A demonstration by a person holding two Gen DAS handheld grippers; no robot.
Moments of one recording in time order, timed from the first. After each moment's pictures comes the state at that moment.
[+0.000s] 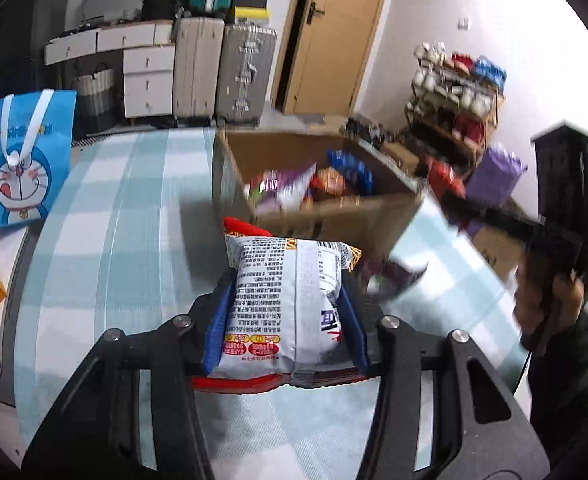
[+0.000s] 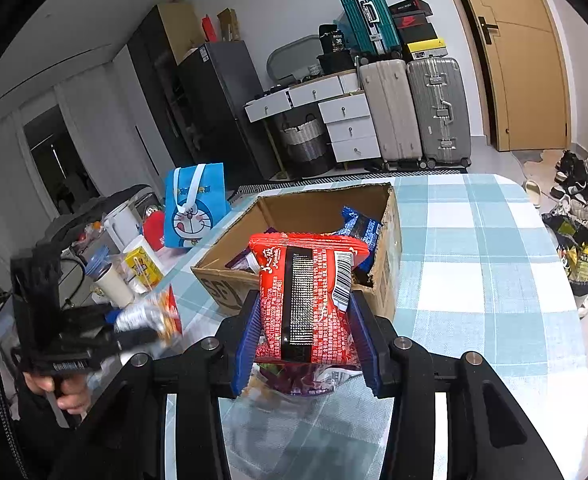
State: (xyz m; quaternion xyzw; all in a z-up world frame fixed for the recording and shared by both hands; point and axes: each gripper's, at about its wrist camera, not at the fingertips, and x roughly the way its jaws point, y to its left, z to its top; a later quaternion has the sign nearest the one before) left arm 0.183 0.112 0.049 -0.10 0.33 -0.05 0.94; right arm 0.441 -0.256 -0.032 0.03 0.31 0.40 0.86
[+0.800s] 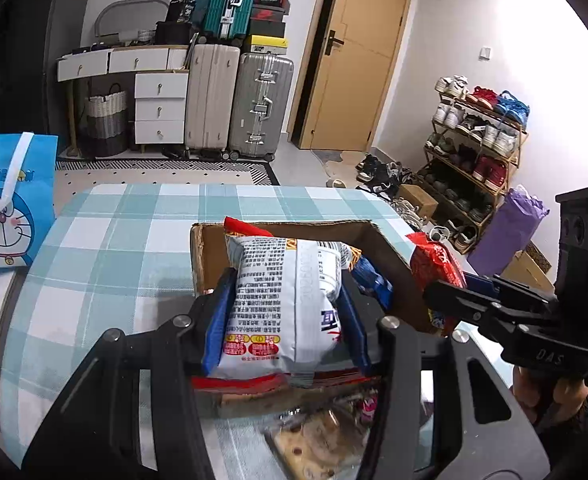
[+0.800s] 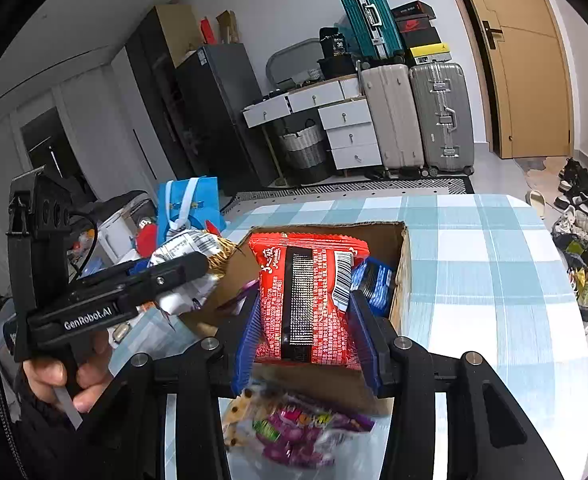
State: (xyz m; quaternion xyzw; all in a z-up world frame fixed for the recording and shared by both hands) left arm 0.319 0.098 0.083 -0.11 0.29 0.00 0.95; right arm 0.492 -0.215 -0.018 0.03 0.31 0.40 0.86
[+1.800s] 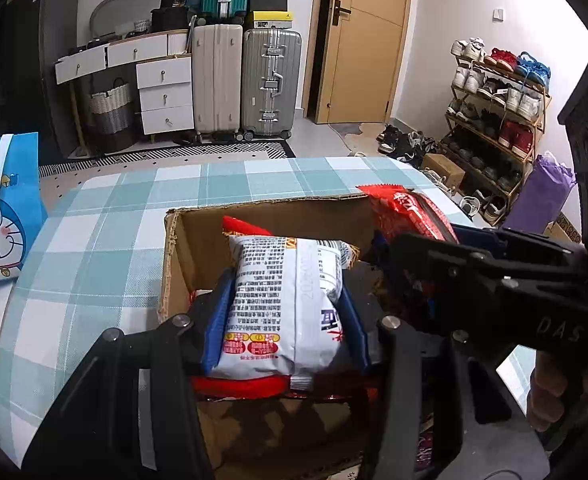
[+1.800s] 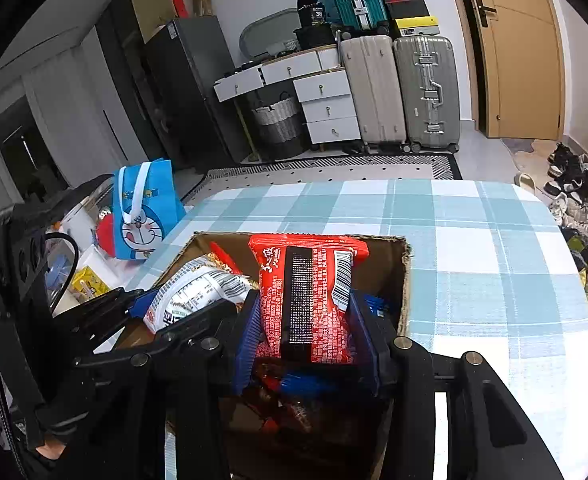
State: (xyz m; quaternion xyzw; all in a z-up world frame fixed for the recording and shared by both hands) left arm 0.402 0.092 0.015 -0.06 0.33 0.02 0.94; right arm 0.572 -0.160 -0.044 0.00 0.36 0.36 0.86
